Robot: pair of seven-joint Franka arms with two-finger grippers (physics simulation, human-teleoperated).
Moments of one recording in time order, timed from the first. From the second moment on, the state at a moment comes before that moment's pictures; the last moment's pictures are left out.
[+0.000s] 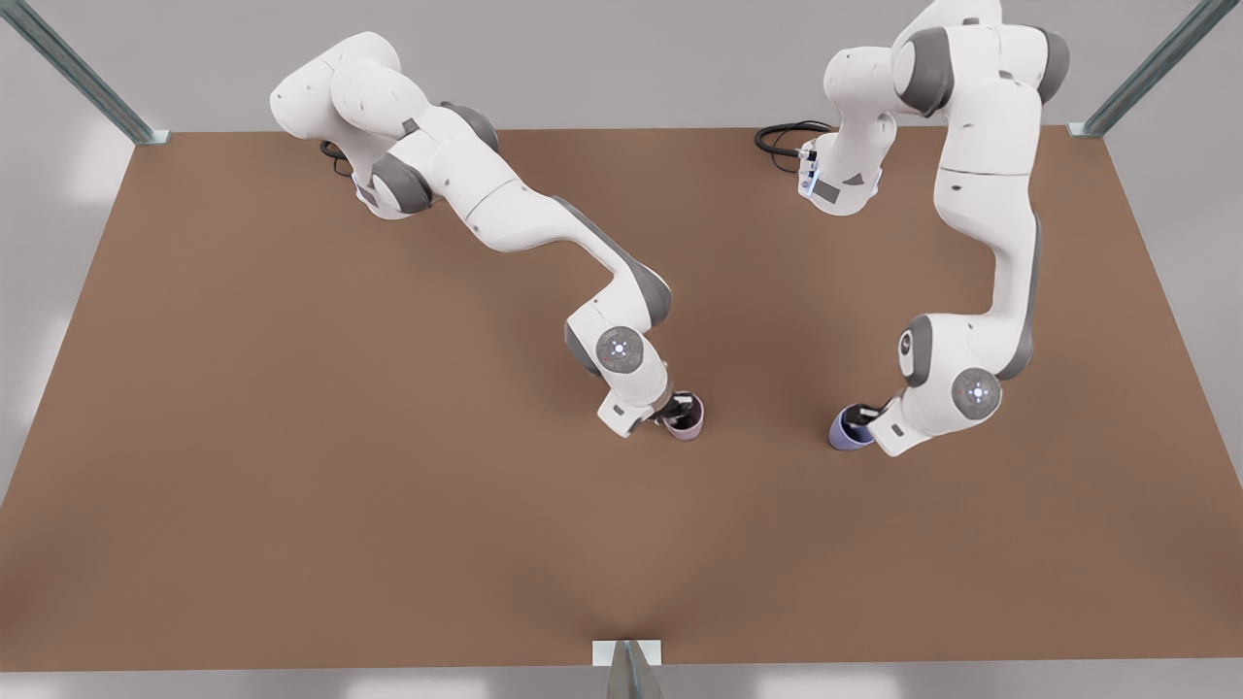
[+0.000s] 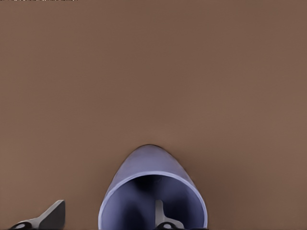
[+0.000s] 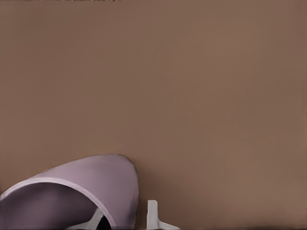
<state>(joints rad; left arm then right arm) -0.11 0.51 0.05 -1.87 -0.07 2.25 0.17 0.81 1.13 -0.07 -0.84 0.28 2.16 0.66</state>
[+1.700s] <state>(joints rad) -0.24 0.60 -0.28 -1.54 -0.07 2.05 -0.37 0.01 0.33 -0.10 -1.32 0.00 1.73 0.12</state>
